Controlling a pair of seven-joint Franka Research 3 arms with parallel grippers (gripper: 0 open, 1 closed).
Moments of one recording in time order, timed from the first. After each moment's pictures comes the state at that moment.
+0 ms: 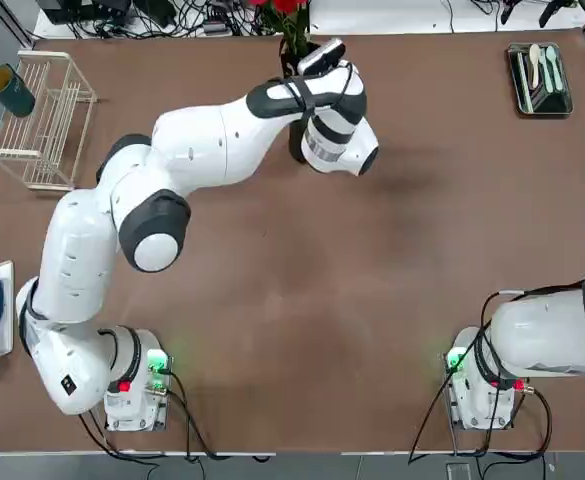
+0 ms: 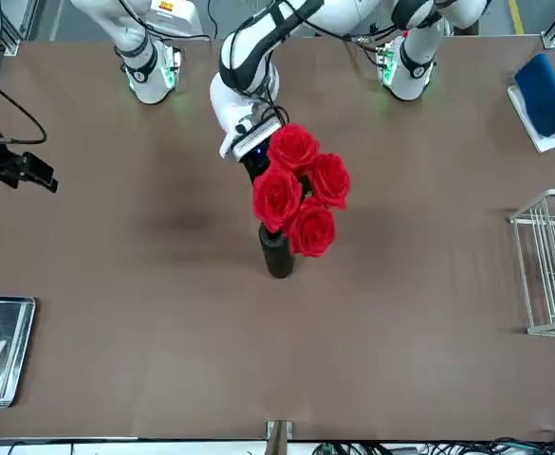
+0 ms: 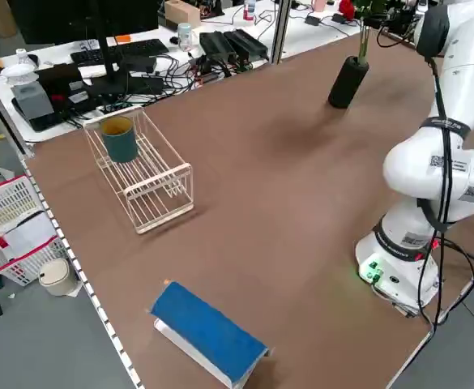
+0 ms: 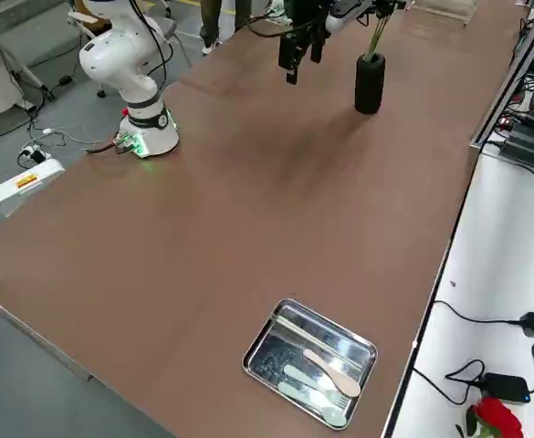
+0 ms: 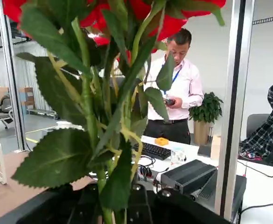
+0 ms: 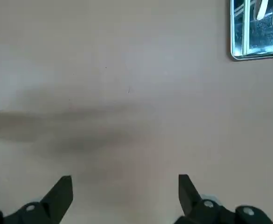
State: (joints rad) left arm -0.86 0.79 -0.32 -1.29 1.71 1.41 -2.06; right arm -0.08 0.03 0.05 -1.58 0.02 1.58 0.08
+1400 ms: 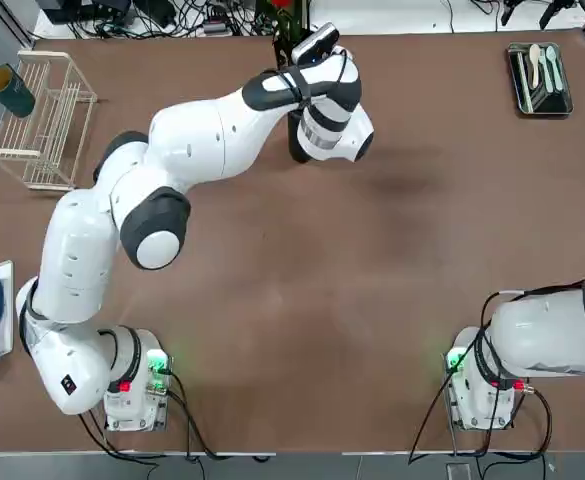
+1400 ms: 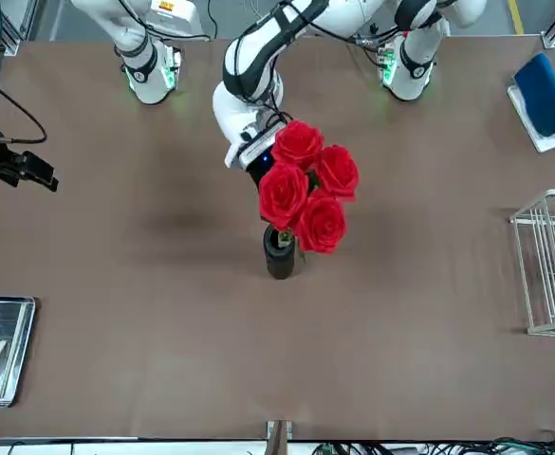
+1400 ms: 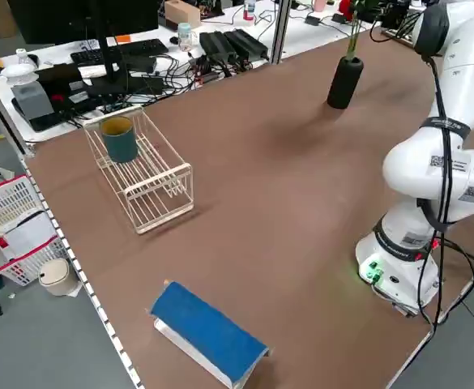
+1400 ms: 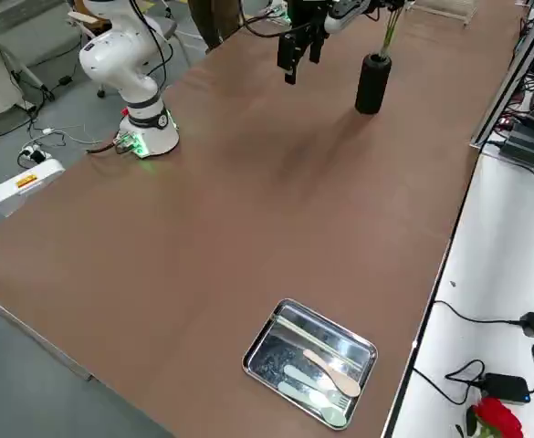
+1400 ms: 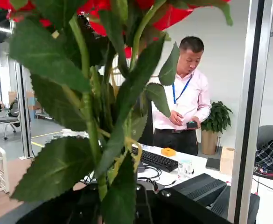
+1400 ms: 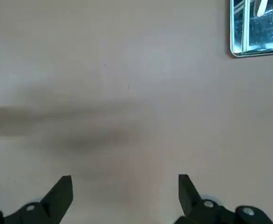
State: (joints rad) left arm -0.86 0.79 -0.28 -1.26 1.71 1.41 -2.05; right arm -0.08 0.03 0.04 -1.58 0.02 1.57 0.08
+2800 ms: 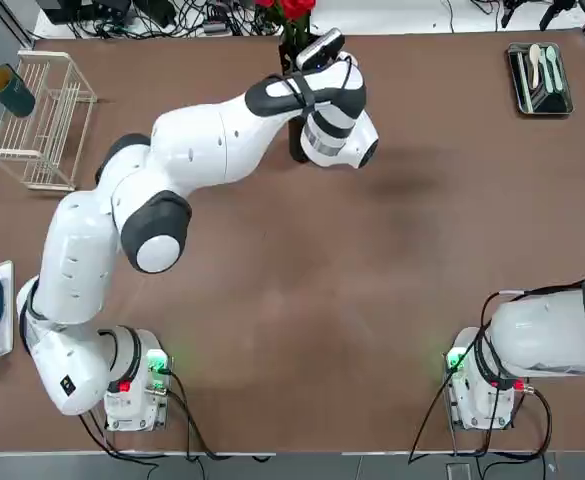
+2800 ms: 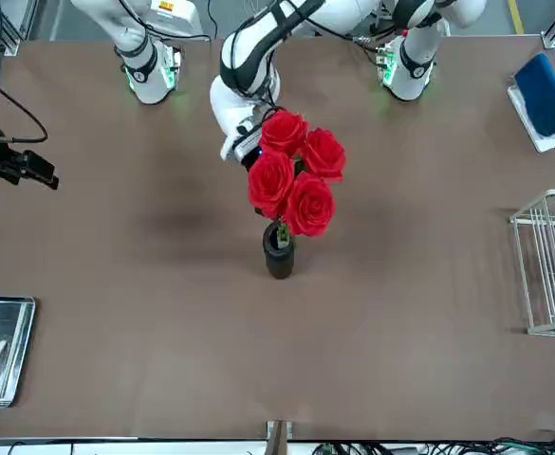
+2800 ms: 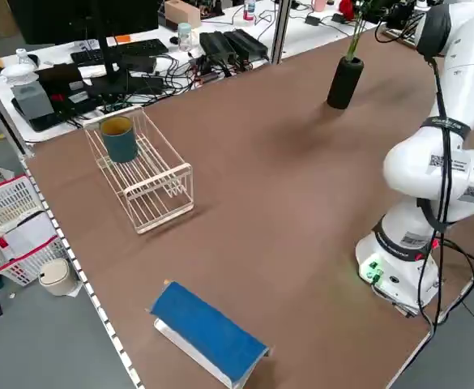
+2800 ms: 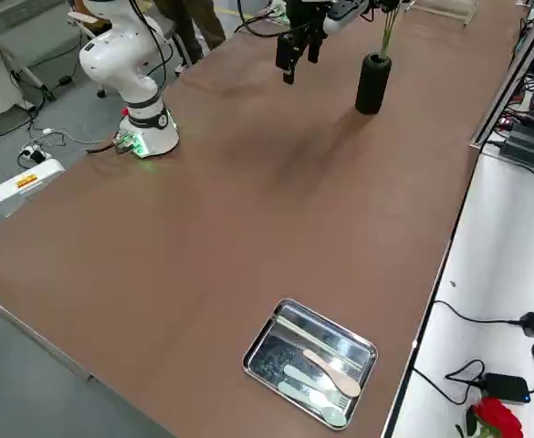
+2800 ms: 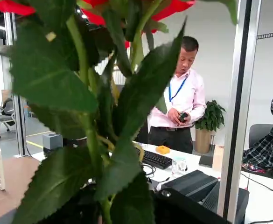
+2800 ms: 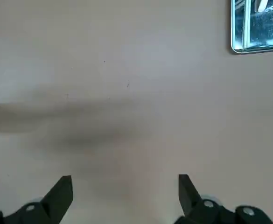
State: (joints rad) left arm -0.88 0.79 -0.29 -1.26 1.71 1.41 -2.06; right arm -0.08 0.03 0.05 -1.58 0.02 1.55 0.08
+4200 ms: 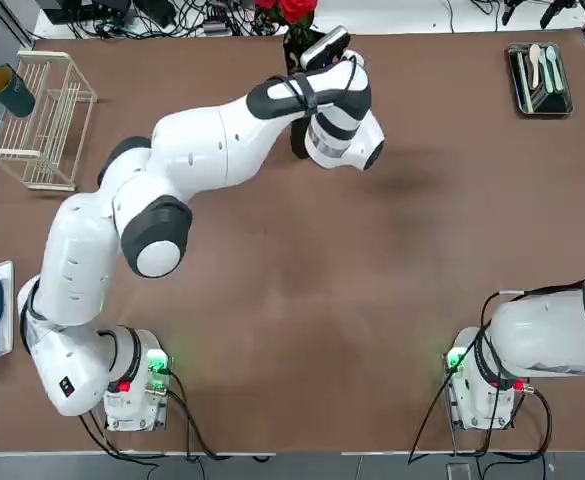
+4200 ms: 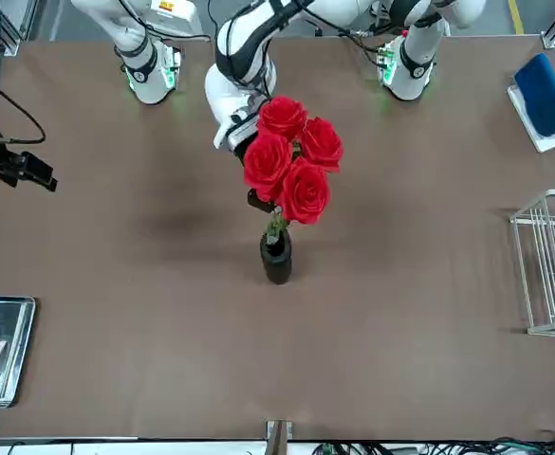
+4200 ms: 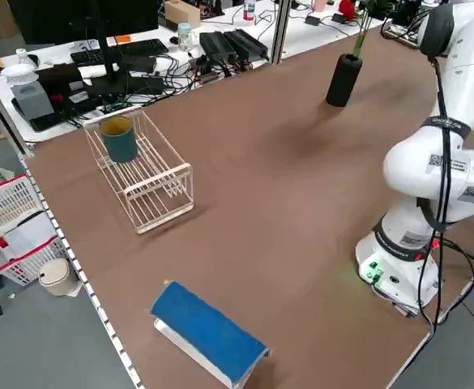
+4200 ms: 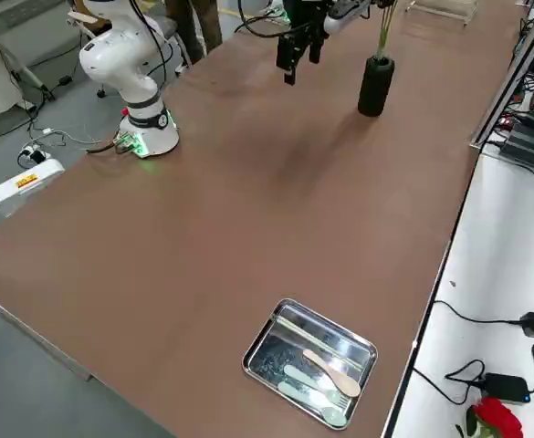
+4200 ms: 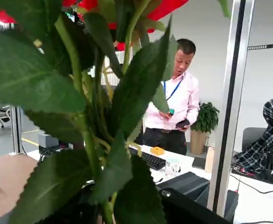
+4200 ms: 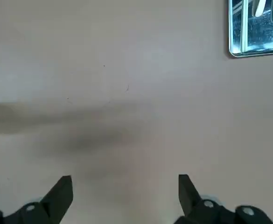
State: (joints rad) left arm -0.90 0.78 -0.29 -1.23 1.71 1.41 -2.06; right arm -0.08 0.03 0.04 -1.58 0.02 1.57 0.08
